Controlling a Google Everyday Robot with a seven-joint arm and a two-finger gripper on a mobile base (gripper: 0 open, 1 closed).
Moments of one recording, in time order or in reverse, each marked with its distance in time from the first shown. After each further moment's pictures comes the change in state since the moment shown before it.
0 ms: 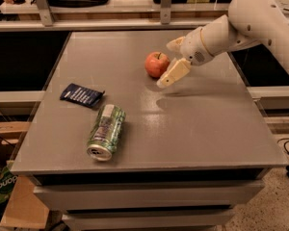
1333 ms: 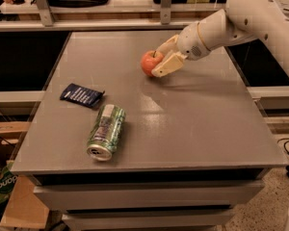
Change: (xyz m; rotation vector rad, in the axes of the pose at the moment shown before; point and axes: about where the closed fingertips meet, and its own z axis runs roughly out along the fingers) arm -0.020 -0.006 0.002 -0.015 -0.040 -0.026
